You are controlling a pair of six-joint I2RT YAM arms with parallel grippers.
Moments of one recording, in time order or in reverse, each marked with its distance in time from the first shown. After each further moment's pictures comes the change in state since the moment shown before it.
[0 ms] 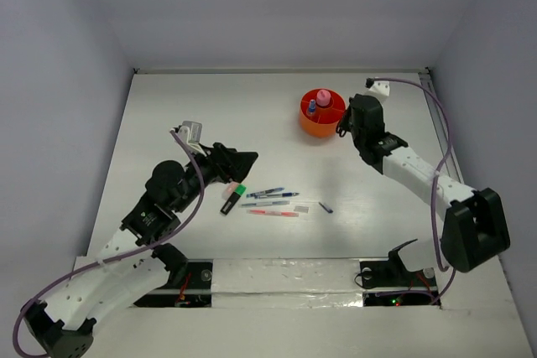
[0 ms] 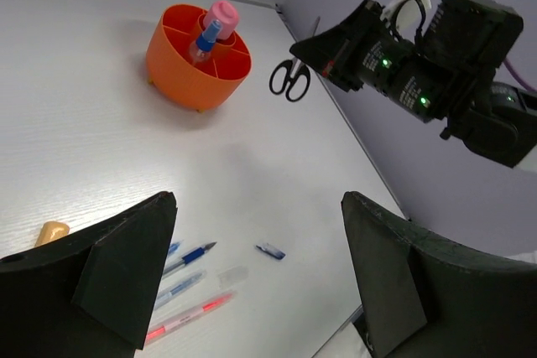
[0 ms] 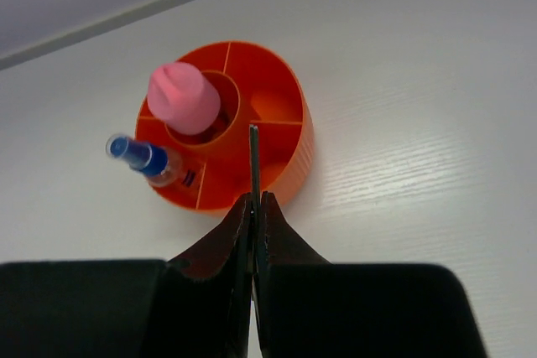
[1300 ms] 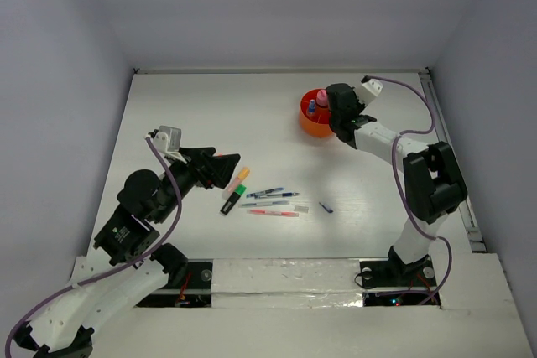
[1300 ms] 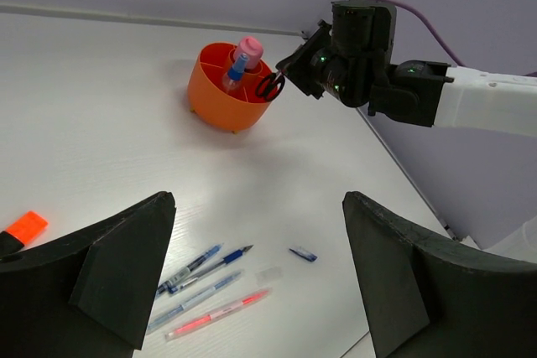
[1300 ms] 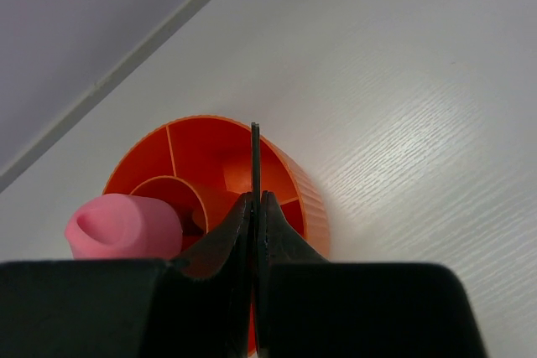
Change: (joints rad) left arm 0.000 -0.119 0.127 -0.241 -0.064 0.139; right arm -0.005 0.416 0.263 -0.007 0.306 0.349
